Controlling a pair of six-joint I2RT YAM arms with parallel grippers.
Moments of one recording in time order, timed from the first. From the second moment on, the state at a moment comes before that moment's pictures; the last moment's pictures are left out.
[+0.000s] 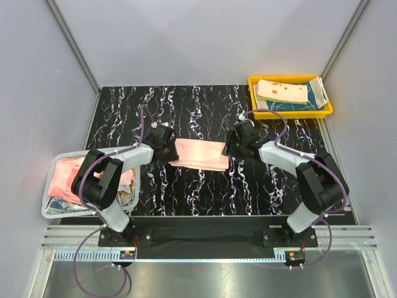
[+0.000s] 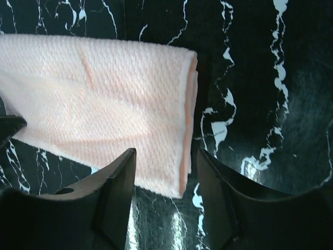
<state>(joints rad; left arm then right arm) -0.43 1.66 0.89 -0.21 -0.04 -0.63 0.51 1.62 0.95 -0.19 0.01 0.63</state>
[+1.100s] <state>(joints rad) -0.43 1.58 0.88 -0.24 0.02 -0.66 0.61 1.88 1.17 -0.30 0.22 0.61</state>
